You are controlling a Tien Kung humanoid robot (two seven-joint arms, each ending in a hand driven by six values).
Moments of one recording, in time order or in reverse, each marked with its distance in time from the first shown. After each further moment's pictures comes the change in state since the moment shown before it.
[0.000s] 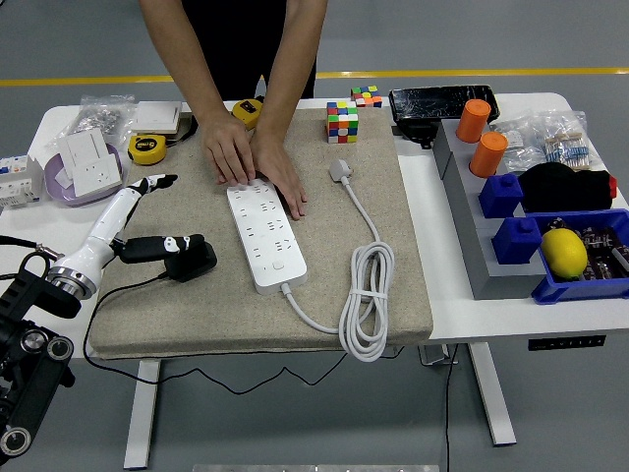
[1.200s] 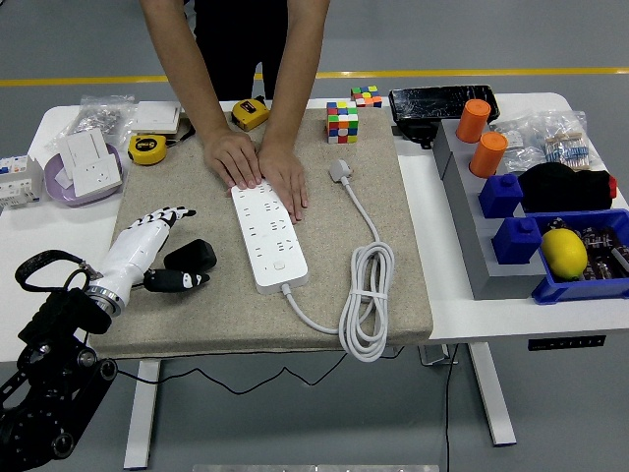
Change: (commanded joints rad) left arm -0.057 -0.010 0.114 0.216 0.358 0.191 -0.025; right arm -0.001 -0.006 -0.010 0.000 0.002 0.003 -0.001
